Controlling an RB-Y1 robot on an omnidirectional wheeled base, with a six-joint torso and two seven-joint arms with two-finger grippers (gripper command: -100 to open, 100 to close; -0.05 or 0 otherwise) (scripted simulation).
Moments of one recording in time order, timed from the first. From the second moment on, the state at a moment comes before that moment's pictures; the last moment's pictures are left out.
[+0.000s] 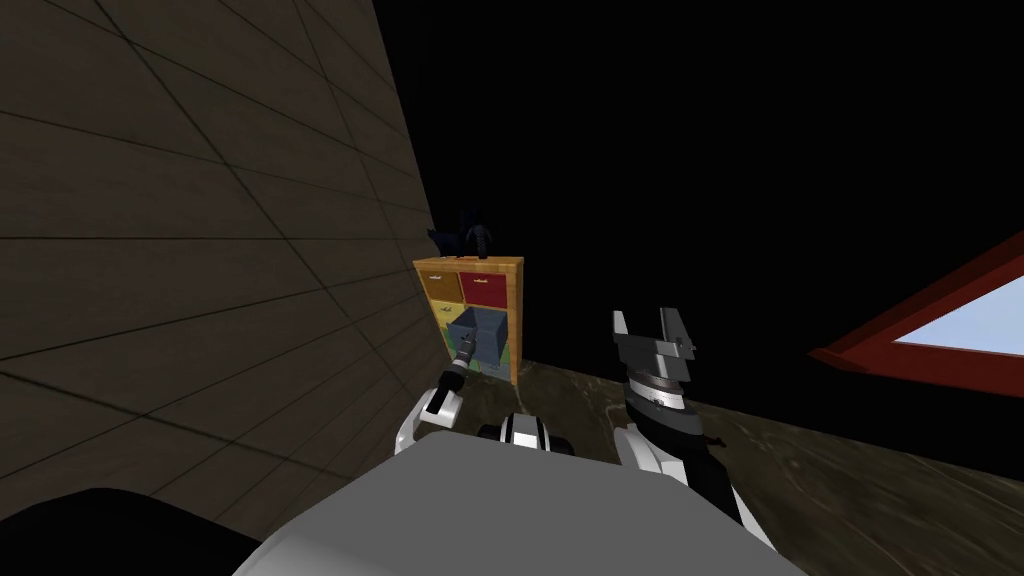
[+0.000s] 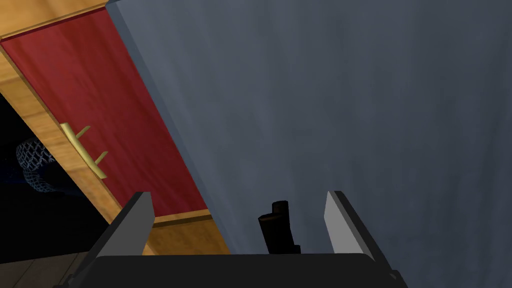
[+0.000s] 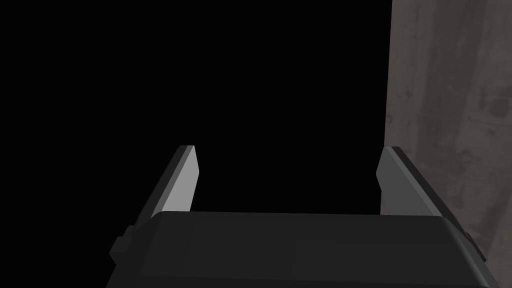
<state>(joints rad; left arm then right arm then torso) 0.25 0.16 -0.03 -1.66 -0.11 -0.25 0.01 0.50 -0.03 0.07 -2.28 -0.01 -0.64 -0.15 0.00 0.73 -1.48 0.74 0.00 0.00</state>
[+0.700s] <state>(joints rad) 0.26 0.20 -0.03 -1.79 -0.10 -0.10 0.04 0.50 -0.03 0.07 -2.28 -0.01 -0.64 -0.15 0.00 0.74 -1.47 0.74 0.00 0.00</state>
